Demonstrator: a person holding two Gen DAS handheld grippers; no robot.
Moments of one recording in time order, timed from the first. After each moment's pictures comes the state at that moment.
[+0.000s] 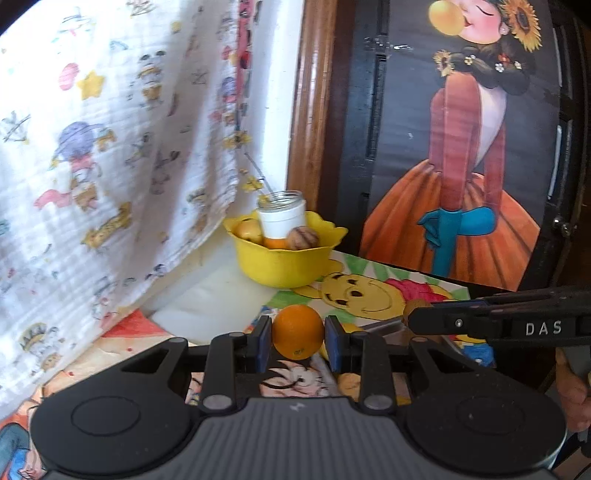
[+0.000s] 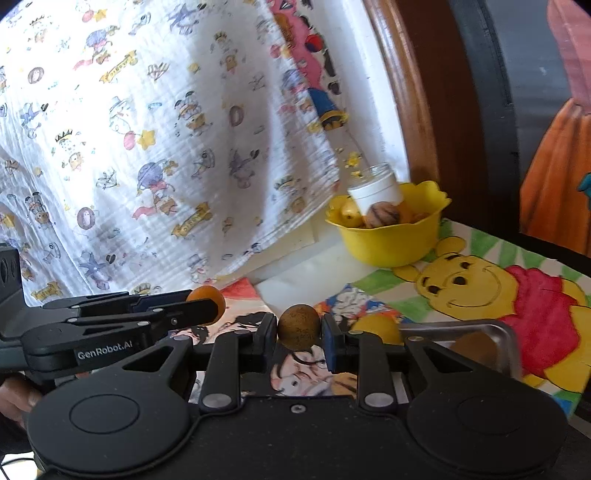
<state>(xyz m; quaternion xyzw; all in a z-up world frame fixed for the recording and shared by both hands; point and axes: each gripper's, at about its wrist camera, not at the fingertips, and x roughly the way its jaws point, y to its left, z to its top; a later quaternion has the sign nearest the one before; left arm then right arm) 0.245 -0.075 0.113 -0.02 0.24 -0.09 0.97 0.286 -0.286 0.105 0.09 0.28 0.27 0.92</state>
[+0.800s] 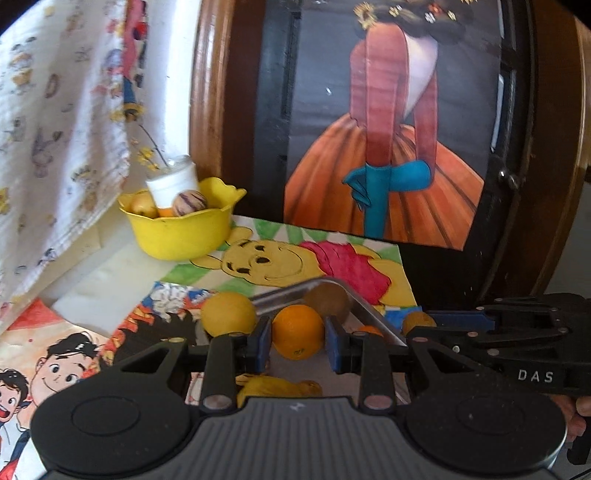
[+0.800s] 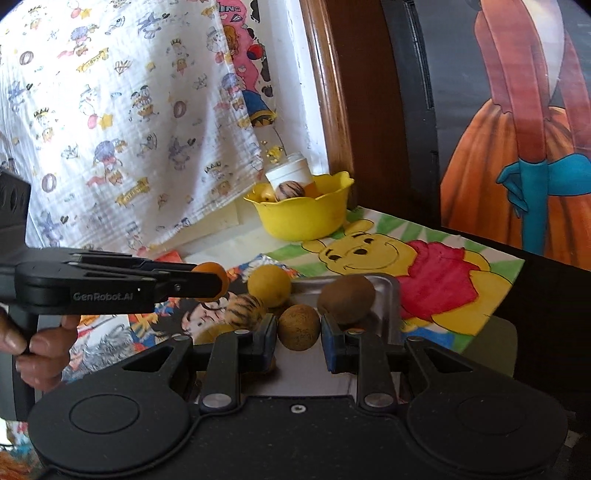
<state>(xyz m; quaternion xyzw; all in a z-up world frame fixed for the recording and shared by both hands) 0.256 -0.173 0.074 0.02 0.27 -0.18 0.95 0.226 -0.375 0.048 0.05 0.26 0.20 0.95</state>
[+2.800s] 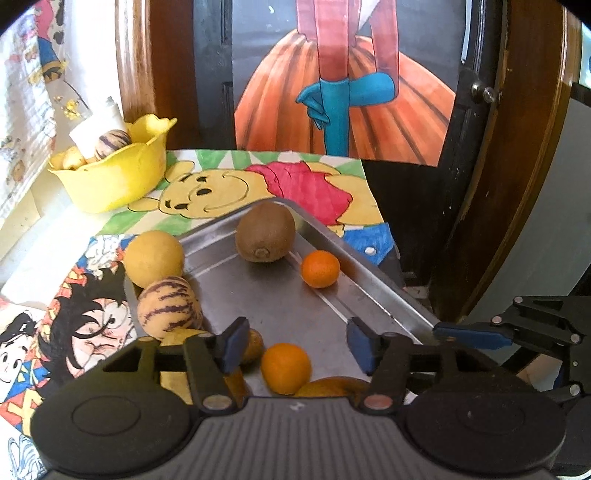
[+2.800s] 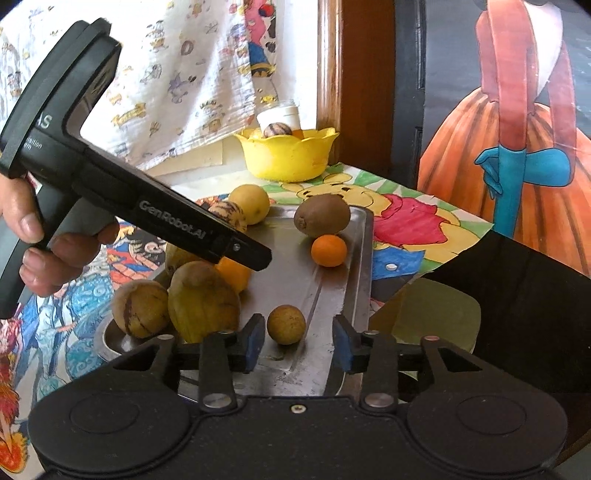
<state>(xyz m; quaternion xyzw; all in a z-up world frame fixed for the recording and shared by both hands) 0.271 -0.224 0.037 0.08 0.37 -0.22 0.90 0.176 -0.372 -0.003 -0.03 0.28 0.16 0.95</state>
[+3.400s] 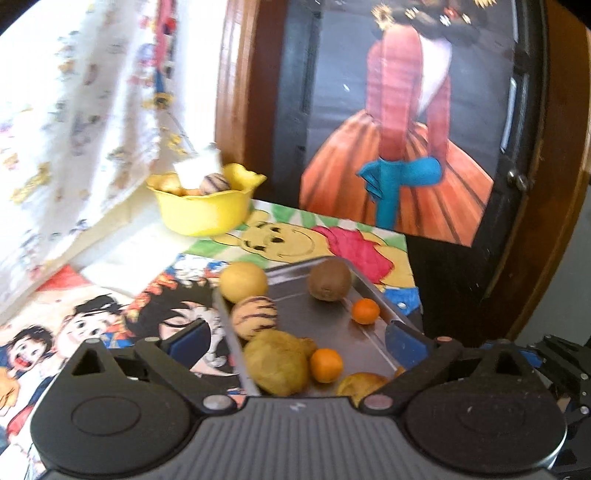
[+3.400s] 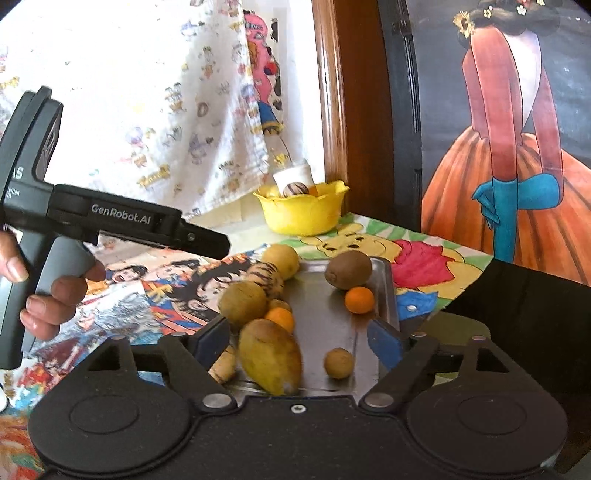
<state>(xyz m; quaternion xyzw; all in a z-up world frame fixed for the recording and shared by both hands) 0.204 -0.158 0.085 0.00 0.28 -0.13 0.95 0.128 -0.352 0.037 0.02 0.21 0.16 0.96</state>
